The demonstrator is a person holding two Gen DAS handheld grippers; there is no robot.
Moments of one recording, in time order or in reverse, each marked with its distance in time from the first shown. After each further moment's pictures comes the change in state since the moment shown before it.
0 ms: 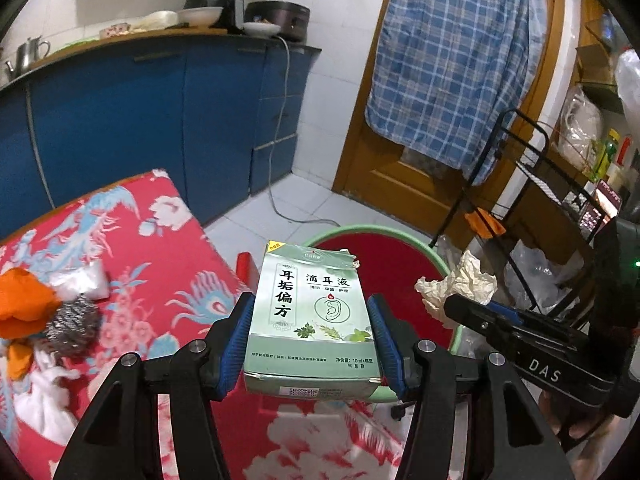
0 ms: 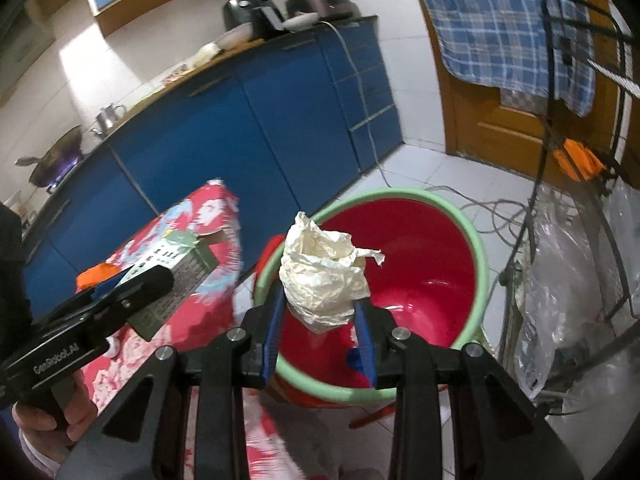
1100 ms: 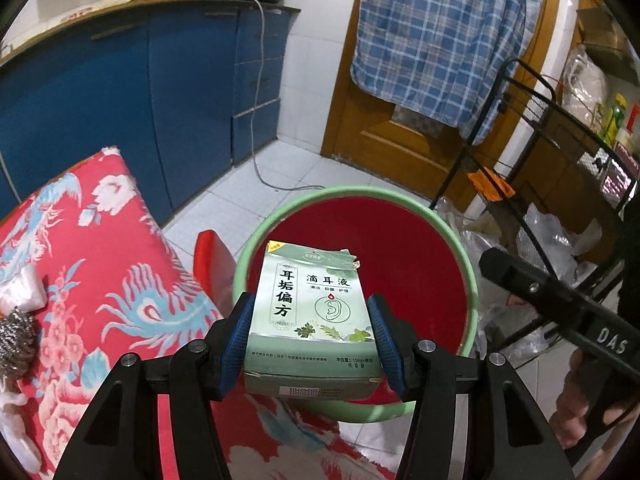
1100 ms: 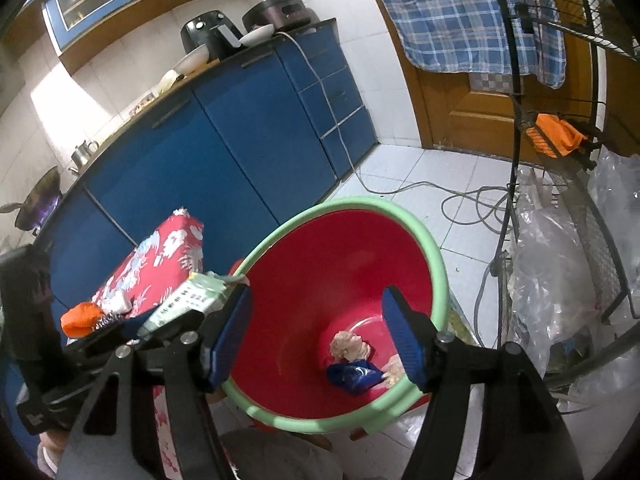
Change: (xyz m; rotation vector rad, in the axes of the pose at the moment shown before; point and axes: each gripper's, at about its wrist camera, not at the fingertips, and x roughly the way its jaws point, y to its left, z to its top) left arm 0.072 -0.028 -0.001 0.063 0.129 -0.017; right arm 0.011 -0.050 0.011 0.116 -0.045 -0.026
